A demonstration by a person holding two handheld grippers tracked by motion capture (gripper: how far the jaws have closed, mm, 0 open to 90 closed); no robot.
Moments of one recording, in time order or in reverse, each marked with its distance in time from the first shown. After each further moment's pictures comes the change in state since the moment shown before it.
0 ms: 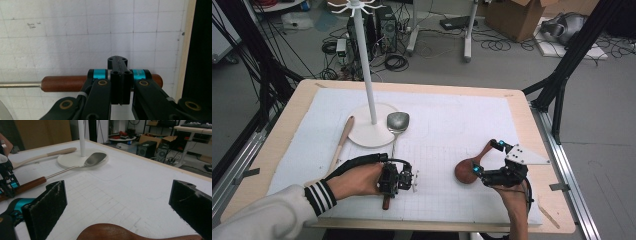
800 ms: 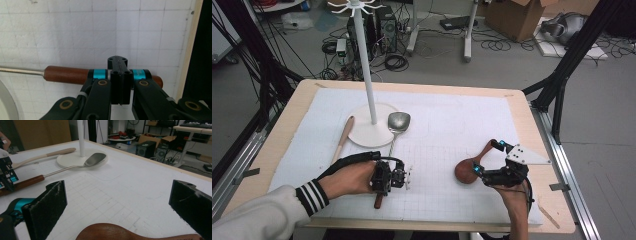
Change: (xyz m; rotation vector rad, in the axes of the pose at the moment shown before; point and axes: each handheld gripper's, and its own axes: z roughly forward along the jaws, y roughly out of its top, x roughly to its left) left arm 0.003 -0.020 -0.006 0.027 0.013 -0.034; right arm -0.001 0.000 -0.001 -0.001 -0.004 0.003
